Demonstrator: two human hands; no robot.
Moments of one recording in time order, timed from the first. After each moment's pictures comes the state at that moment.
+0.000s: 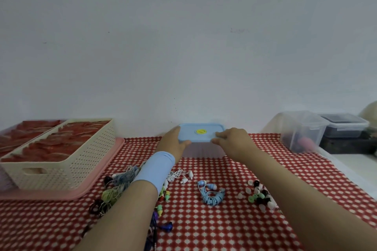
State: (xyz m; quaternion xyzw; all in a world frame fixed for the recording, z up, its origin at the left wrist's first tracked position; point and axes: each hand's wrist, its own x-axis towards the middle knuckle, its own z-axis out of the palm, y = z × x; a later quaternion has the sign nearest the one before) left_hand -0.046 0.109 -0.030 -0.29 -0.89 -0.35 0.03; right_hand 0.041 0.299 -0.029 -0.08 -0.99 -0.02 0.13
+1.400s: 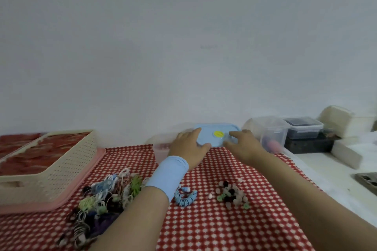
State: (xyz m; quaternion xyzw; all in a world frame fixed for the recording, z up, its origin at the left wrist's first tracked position) left_hand 0.022 0.184 -0.009 -0.37 -0.90 -0.23 0.03; right_hand 0.125 0.349 -0.008 -0.27 -0.91 0.29 0.14
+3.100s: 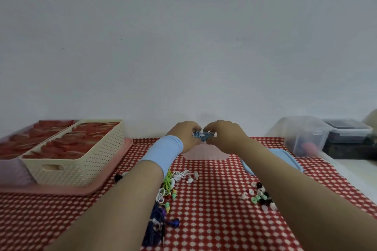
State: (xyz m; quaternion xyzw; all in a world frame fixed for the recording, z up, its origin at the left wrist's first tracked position) left_hand -0.047 0.117 0.012 -0.34 -0.91 -0.24 0.00; right_hand 0.022 0.268 0.005 -0.08 -0.98 0.10 0.14
